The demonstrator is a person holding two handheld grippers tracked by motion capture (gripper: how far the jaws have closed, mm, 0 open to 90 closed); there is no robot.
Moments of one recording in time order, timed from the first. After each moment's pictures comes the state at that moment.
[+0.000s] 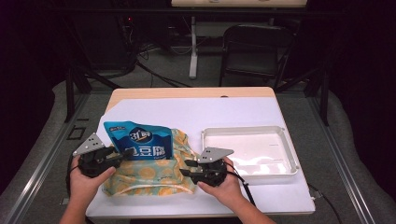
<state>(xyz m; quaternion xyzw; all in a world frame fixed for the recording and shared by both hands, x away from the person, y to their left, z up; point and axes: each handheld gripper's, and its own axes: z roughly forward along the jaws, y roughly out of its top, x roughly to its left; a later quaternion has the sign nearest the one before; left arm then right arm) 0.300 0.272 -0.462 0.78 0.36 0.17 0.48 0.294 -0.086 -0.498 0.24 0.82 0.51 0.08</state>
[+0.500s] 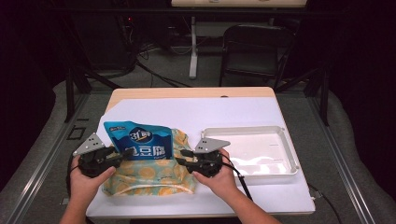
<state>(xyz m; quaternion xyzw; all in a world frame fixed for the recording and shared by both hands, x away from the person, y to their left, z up) 0.300 0.271 -0.462 0.78 0.37 0.17 0.48 0.311 -0.074 -0.479 0.24 0.81 0.53 0.11</state>
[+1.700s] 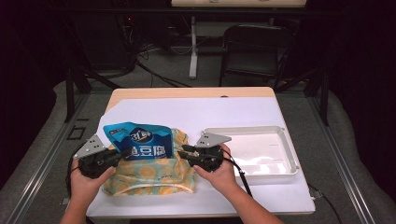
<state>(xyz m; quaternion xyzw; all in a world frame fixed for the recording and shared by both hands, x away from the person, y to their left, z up) 0.297 0.270 -0.461 0.79 0.33 0.18 0.48 0.324 -0.078 -0.479 0.25 0.80 0.53 0.12</state>
